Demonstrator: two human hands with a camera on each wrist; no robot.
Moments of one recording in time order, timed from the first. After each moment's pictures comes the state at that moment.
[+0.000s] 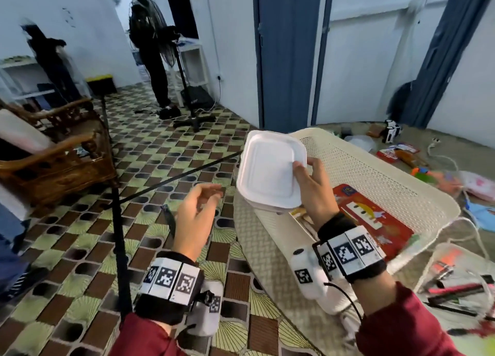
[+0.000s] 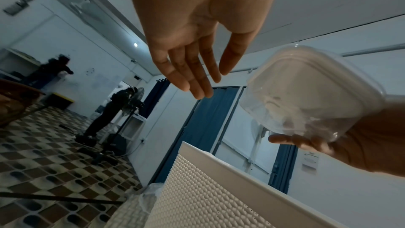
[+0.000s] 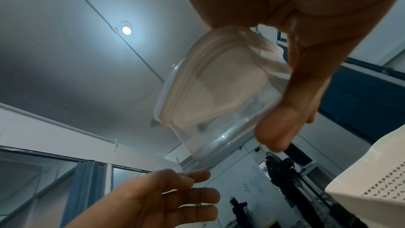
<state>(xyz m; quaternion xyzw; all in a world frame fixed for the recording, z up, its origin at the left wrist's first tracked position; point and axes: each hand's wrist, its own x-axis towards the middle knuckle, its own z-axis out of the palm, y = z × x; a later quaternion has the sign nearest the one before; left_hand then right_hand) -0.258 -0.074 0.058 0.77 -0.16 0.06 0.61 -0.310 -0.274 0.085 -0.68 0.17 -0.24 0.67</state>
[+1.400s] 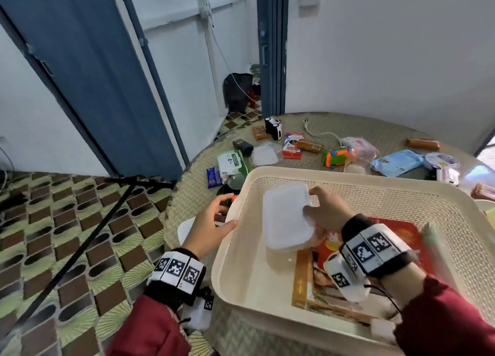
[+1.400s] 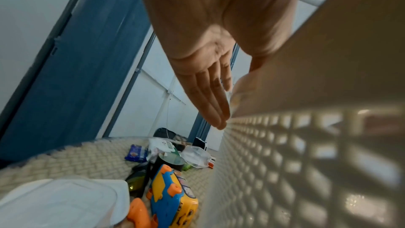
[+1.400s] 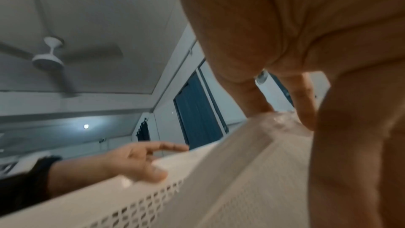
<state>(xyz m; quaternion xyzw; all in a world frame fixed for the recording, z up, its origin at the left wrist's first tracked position) 0.094 -0.299 0.011 0.70 -0.53 -0.30 0.38 -0.139 -0.408 0.032 -0.72 0.59 -0.09 0.36</state>
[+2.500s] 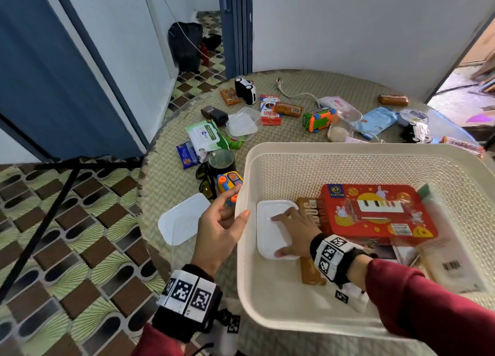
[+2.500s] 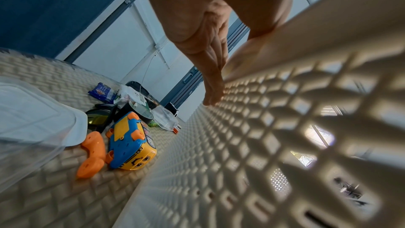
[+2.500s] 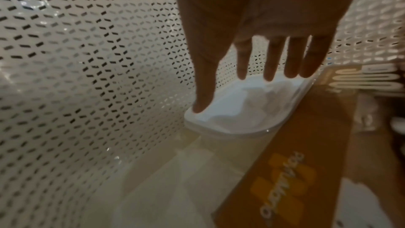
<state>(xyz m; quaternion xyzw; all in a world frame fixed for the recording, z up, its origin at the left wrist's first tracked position) 0.105 -0.309 -0.022 0.55 -0.45 -0.45 0.54 -0.082 -0.385 -0.094 -0.80 0.54 0.13 0.22</state>
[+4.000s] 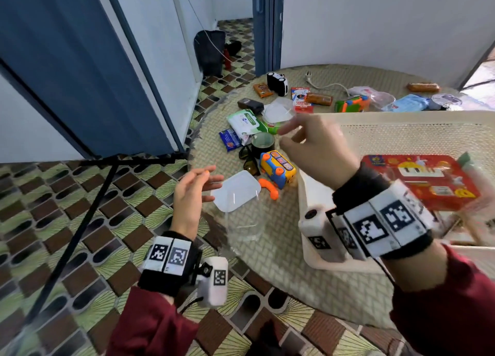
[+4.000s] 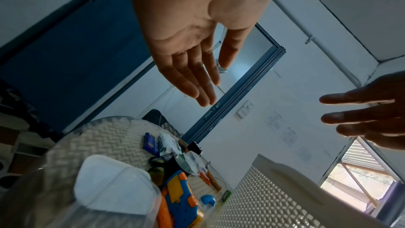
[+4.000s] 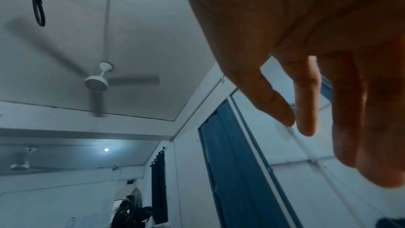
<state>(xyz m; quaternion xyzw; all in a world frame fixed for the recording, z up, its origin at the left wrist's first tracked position) 0.242 -0.240 0.000 0.62 -0.38 -0.38 0.57 0.039 -0.283 0.112 -0.73 0.55 -0.30 0.25</state>
